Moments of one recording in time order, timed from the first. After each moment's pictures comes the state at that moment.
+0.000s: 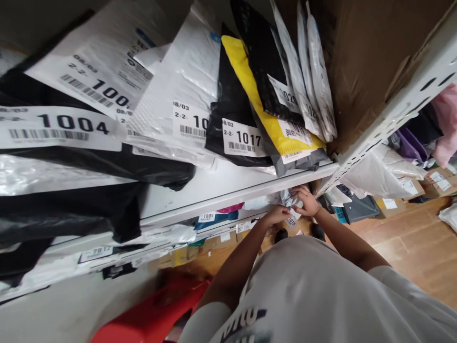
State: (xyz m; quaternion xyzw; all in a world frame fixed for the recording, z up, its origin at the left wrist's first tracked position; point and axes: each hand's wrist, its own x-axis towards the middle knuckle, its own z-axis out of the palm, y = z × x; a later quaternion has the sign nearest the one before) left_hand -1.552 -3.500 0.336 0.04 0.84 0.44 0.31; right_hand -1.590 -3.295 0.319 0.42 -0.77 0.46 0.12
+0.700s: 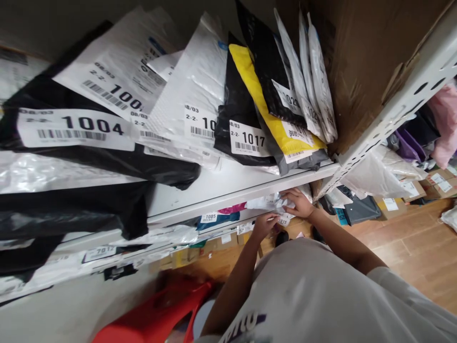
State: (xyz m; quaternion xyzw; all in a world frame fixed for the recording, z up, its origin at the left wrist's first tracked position) left_hand -1.501 -3.532 0.354 -0.05 0.86 0.50 0.10; right_hand -1.588 -3.328 0.338 0.43 -0.76 0.47 0.10
